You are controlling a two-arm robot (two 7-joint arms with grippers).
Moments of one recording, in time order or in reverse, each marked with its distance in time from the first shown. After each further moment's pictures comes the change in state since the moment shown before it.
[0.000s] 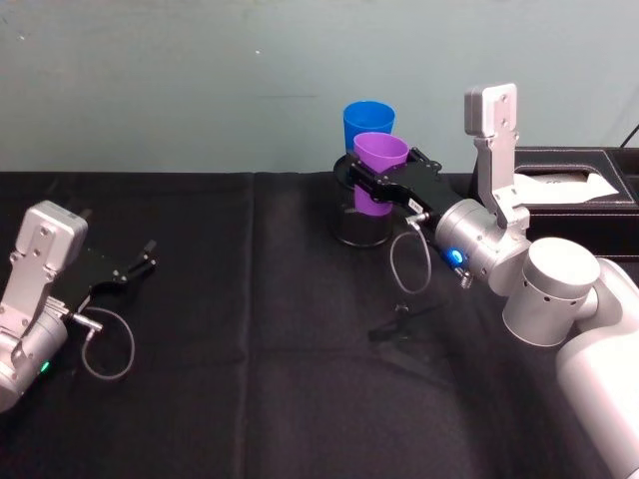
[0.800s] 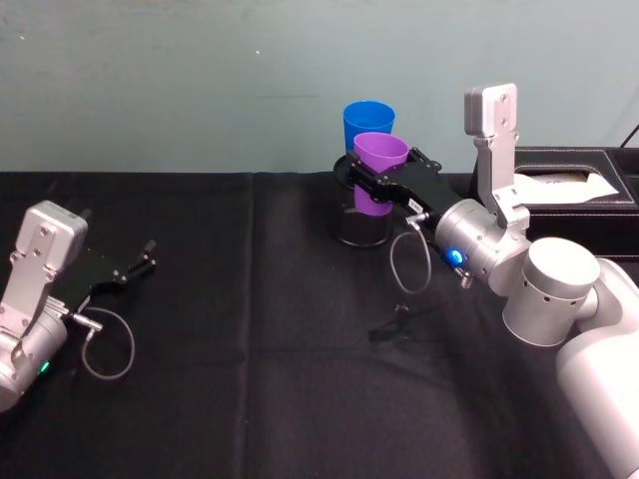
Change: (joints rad) left arm 0.000 0.000 0.000 0.000 0.000 0.000 0.000; right arm 0.000 0.000 0.000 0.000 0.000 0.000 0.000
